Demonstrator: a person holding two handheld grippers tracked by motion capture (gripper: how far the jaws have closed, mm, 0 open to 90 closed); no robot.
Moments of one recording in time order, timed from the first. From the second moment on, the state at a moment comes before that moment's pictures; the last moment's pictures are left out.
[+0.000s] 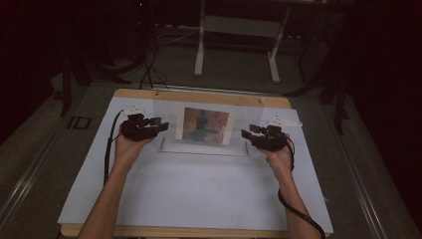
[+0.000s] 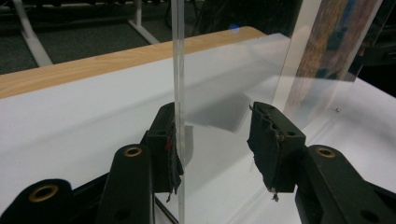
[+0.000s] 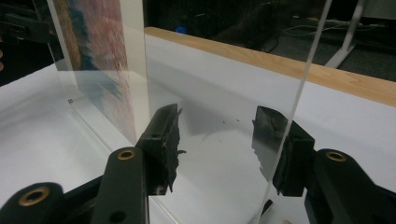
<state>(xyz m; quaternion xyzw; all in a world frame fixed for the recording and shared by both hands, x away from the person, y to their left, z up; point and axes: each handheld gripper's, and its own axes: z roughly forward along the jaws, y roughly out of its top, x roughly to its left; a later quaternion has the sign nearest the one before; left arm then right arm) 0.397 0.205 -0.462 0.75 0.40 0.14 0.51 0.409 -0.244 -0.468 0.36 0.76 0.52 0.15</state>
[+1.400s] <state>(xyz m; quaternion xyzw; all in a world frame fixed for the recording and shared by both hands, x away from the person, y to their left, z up) 0.378 0.213 -0.475 0.72 0.41 0.17 0.53 0.401 -0.253 -0.472 0.36 0.77 0.49 0.17</state>
